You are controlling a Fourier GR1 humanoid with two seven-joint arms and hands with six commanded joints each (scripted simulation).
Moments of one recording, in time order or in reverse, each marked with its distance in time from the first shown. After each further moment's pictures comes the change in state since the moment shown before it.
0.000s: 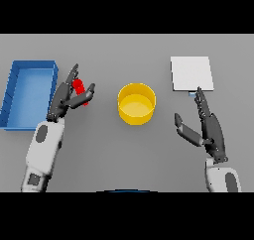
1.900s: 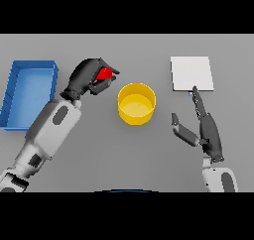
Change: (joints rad) left arm -0.248 0.153 -0.384 -0.050 -0.322 0.067 0.122; right arm -0.004 -0.001 0.036 -0.016 0.085 -0.029 0.004
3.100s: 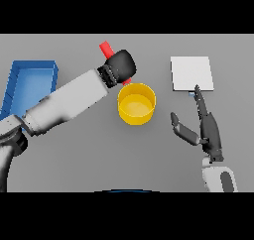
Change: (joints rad) left arm -0.551 0.067 -0.706 0.337 -0.520 -0.357 -0.108; right arm -0.007 0.013 -0.013 0.017 0.003 -0.026 -0.026
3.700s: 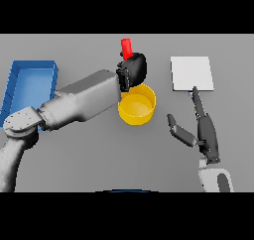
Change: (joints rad) left arm -0.138 -0.081 -0.270 0.099 -0.145 0.055 -0.054; right arm 0.016 0.022 0.022 -0.012 0.036 -0.024 0.013
